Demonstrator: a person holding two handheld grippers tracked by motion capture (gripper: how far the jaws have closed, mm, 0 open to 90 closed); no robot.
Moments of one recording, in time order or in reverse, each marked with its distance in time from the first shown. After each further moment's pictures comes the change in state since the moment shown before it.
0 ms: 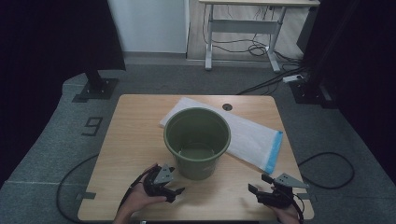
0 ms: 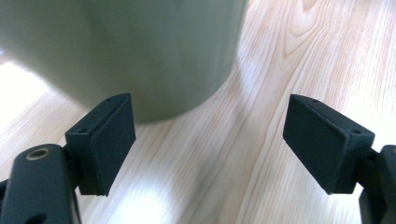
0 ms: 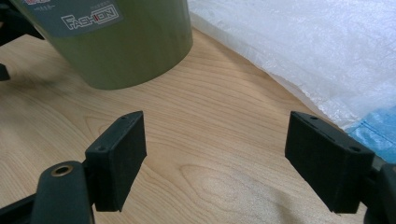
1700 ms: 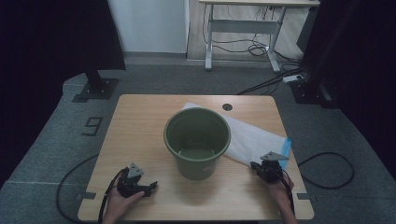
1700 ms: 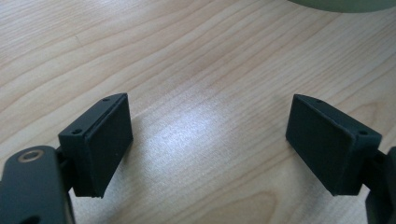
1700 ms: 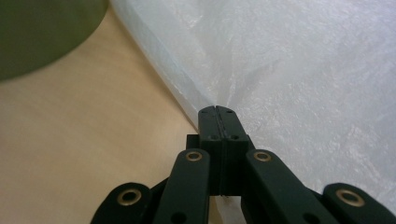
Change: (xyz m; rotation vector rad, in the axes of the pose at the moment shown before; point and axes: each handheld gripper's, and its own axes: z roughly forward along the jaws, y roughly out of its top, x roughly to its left) left arm 0.043 -0.073 -0.019 0.088 0.216 -0.381; right arm -0.038 0.034 0.063 0.226 -0.163 -0.096
